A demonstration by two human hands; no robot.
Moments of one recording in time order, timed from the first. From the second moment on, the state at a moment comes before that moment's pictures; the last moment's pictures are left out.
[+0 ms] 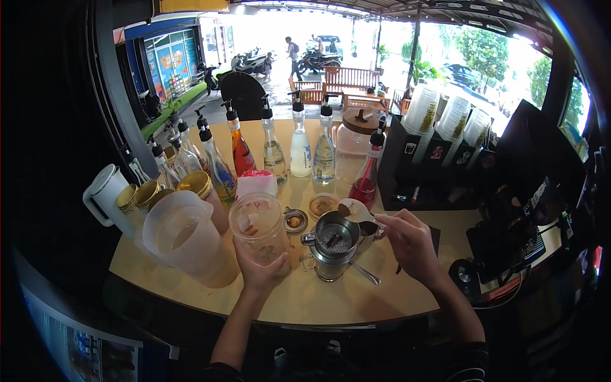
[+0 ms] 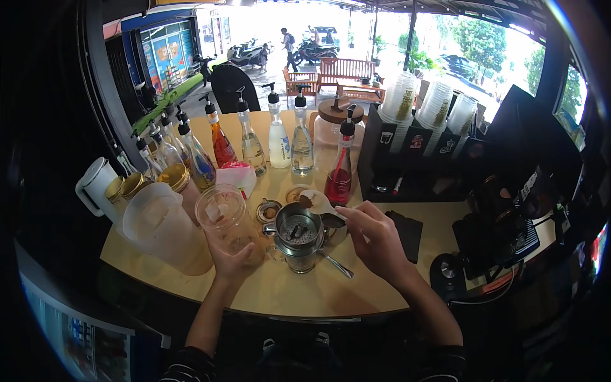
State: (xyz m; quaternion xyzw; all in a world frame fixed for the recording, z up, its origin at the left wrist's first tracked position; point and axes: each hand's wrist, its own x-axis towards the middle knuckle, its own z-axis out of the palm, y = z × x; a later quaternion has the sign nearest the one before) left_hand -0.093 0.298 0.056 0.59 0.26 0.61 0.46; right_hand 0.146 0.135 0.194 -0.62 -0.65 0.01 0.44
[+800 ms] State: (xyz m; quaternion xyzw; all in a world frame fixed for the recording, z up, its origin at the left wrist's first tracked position) left_hand -0.094 0.300 0.056 0.63 0.24 0.62 0.40; right_hand 0.144 0.112 0.175 -0.62 -0.64 -0.06 0.45
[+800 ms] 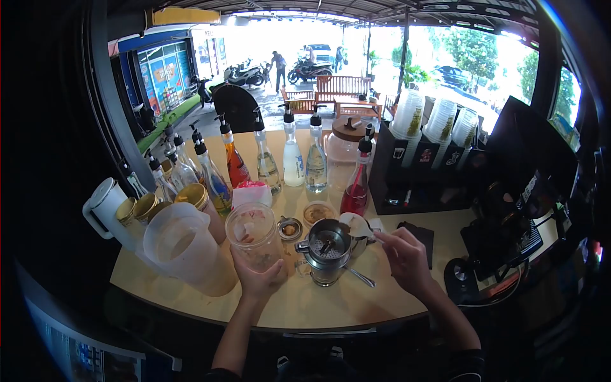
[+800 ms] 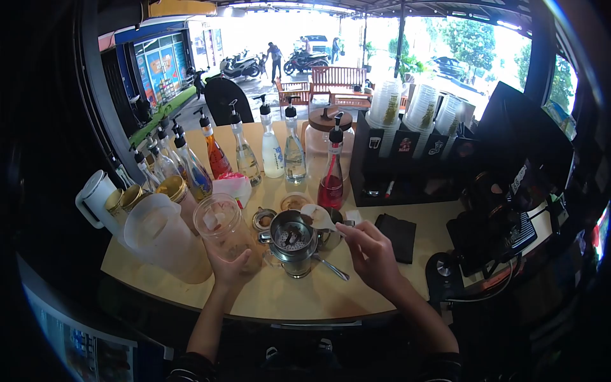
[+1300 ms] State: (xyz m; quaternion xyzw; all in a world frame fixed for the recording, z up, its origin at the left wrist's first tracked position) left_hand -0.095 0.300 0.057 0.65 0.23 0.62 0.38; right_hand 0.128 0.103 0.152 -0.59 -0.66 -0.04 0.46
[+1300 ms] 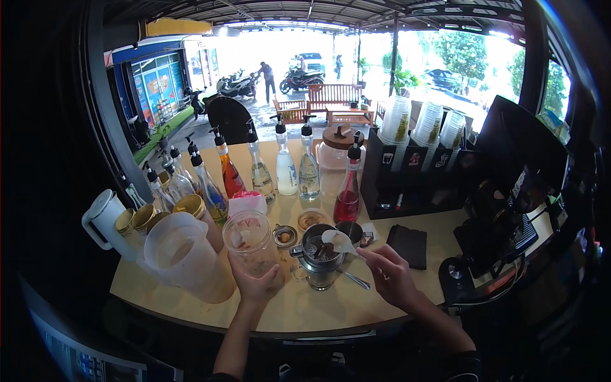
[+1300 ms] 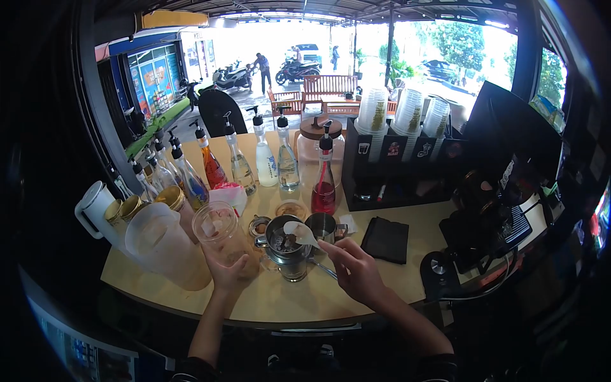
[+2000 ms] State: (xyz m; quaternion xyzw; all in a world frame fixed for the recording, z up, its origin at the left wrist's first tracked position) left_hand -0.093 0.290 0.066 0.59 0.25 0.62 0.46; right_hand 0.128 0.124 0.164 -0.61 -0.66 -0.15 0.41
